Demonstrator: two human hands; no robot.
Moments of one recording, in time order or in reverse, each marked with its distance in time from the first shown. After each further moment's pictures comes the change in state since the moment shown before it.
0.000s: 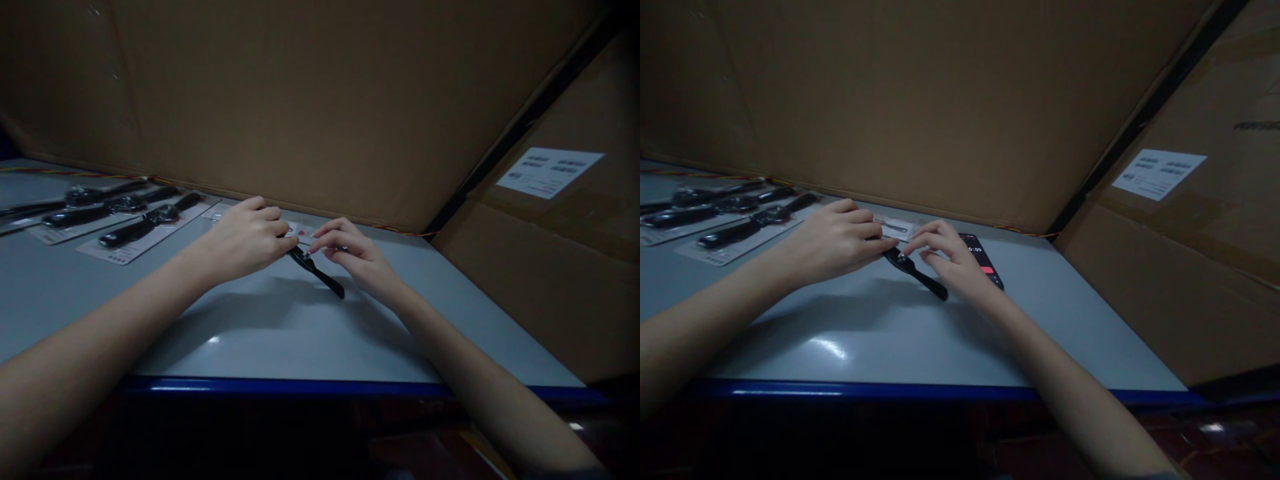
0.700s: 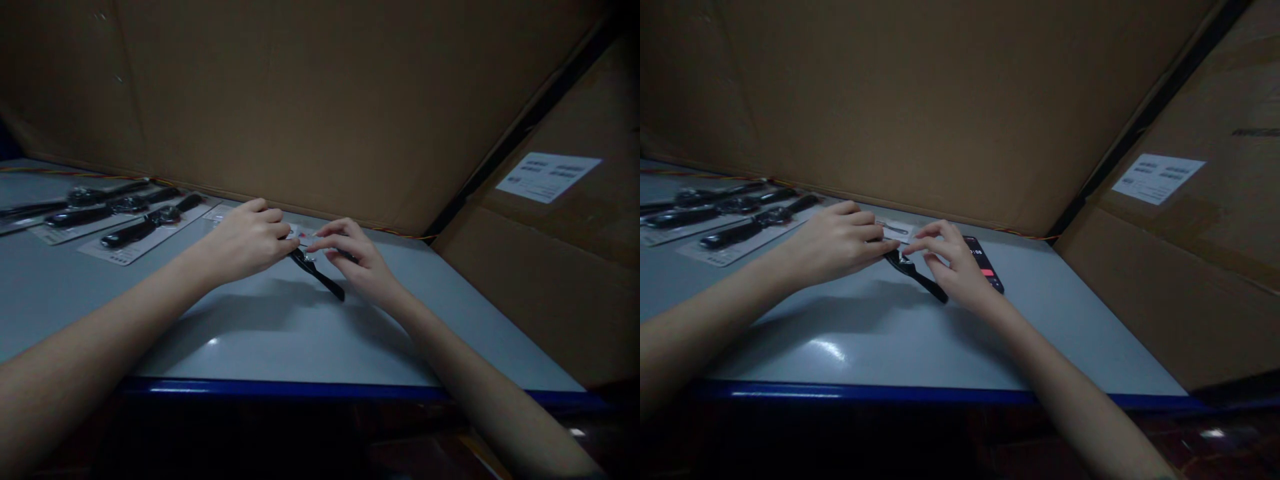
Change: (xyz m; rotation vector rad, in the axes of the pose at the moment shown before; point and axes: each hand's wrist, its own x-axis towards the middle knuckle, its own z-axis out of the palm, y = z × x) left_hand 0.000 0.000 0.000 0.017 0.001 0.007; right_hand -0.001 -0.001 0.001 -0.136 0.059 -0.093
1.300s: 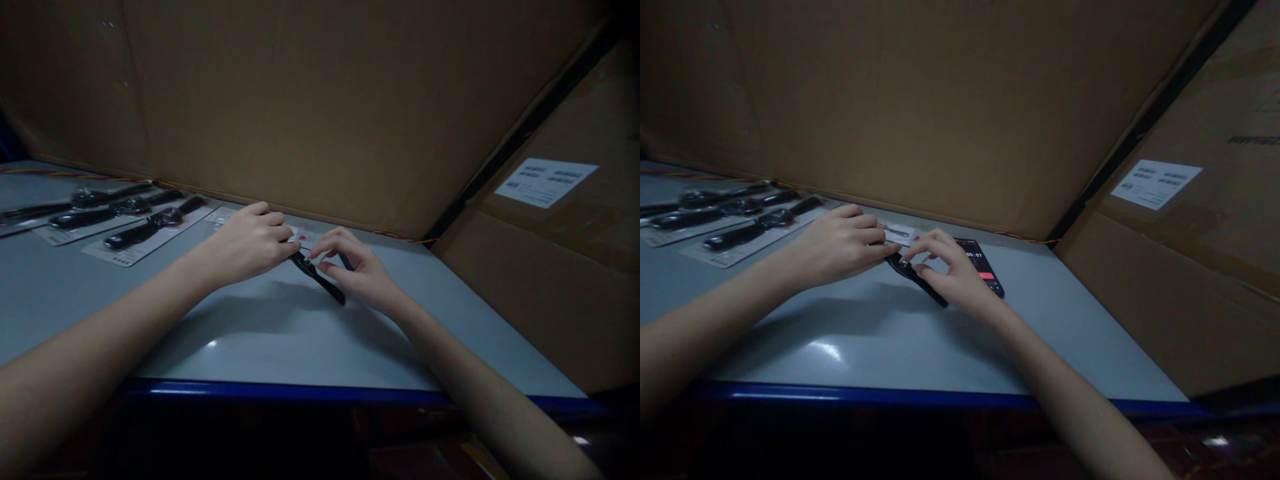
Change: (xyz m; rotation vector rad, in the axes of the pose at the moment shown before) left_hand 0.000 0.001 0.000 -0.003 -0.003 0.007; right_hand -0.001 -0.001 0.002 0.118 -0.060 0.056
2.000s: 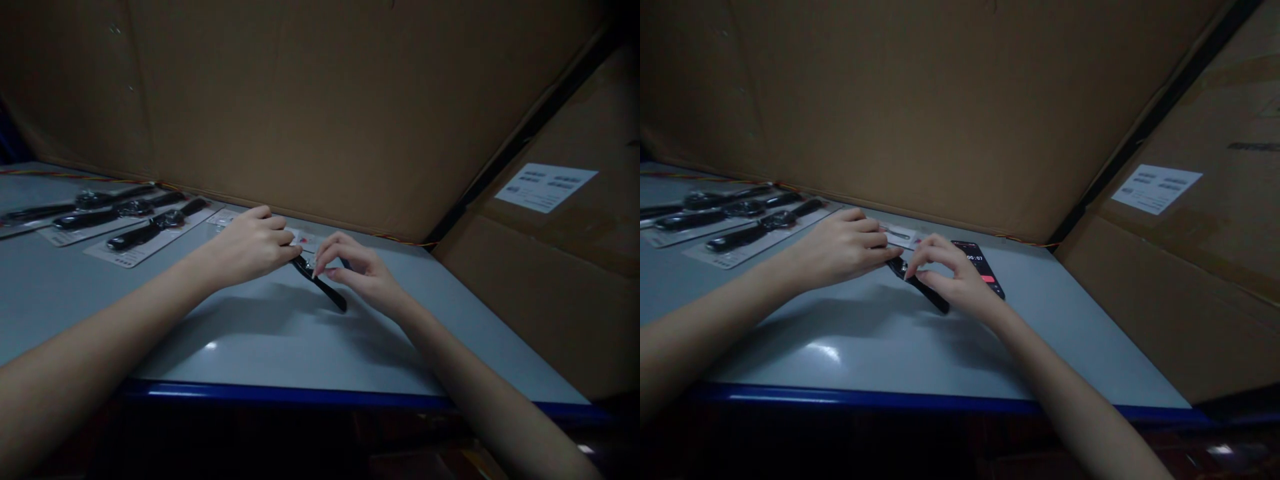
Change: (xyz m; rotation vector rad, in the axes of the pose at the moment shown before) left_hand -0.001 -0.001 -0.001 -0.153 -0.084 -0.038; right_hand 0.000 -0.010 -0.009 0.056 -0.102 -0.021
